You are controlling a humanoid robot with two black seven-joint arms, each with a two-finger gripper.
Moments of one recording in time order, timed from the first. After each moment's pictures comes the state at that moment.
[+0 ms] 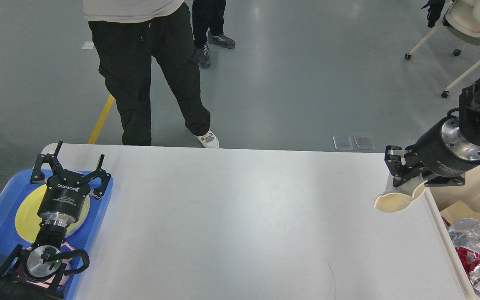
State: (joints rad) left arm -0.28 0.13 -1.56 -0.73 0.30 -0.64 -0.20; right arm 2.27 -0.41 -1.48 1.64 0.14 0.41 -0.14
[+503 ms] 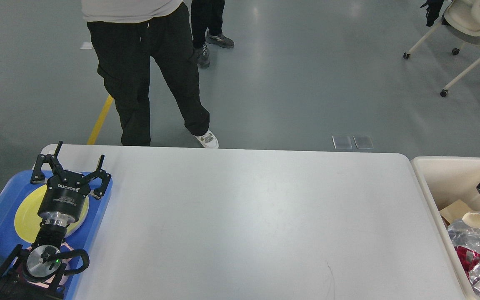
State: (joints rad) left arm -0.28 0.13 -1.56 -0.73 0.30 -0.64 -0.20; right arm 1.20 -0.66 -1.20 0.70 0.10 0.21 -0.14
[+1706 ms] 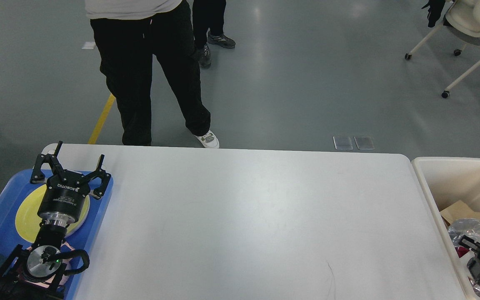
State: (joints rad) left arm -0.28 0.13 -1.56 -0.73 0.30 -0.64 -0.20; right arm 0.52 -0.33 -1.02 -0.01 0.12 0.05 -0.14
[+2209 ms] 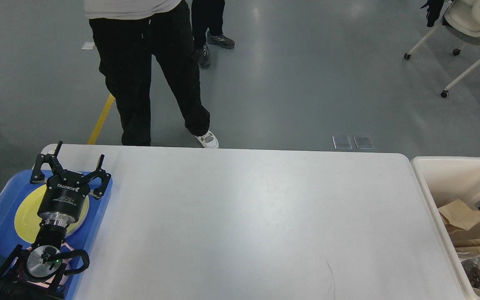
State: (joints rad) left arm -0.28 0.13 -1.56 -0.73 0.30 -0.64 -0.20; right arm 0.64 -0.41 -0.76 -0.01 0.15 0.05 -0.13
